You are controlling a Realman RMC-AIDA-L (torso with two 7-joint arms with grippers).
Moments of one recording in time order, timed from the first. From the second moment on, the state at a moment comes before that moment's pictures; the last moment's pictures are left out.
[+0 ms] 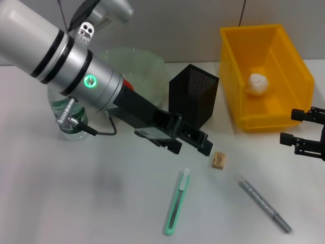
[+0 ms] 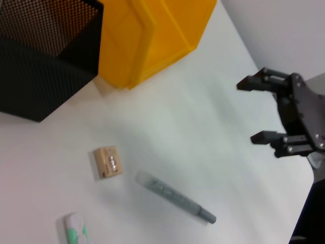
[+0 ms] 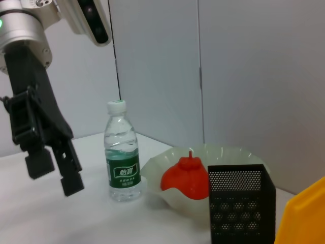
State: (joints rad) left arm -0.90 -2.07 1.13 1.04 2.21 1.72 -2.86; right arm 0.39 1.95 -0.63 -0.66 -1.85 -1.60 1.19
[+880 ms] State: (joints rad) left arm -0.99 -2.08 1.38 0.87 2.31 1.50 -2.84; right arm 0.42 1.95 -0.62 -0.65 -1.86 -1.55 1.19
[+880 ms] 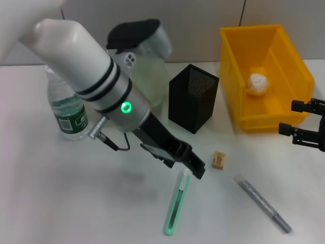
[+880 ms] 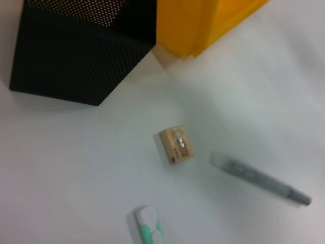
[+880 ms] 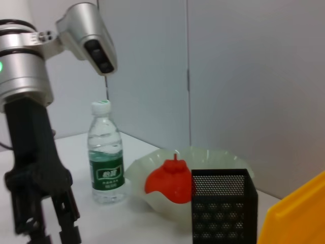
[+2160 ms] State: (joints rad) left arm -1.05 -2.08 1.67 0.79 2.30 1.35 -2.52; right arm 0.44 1.98 -0.62 -0.65 -1.85 -1.40 1.25
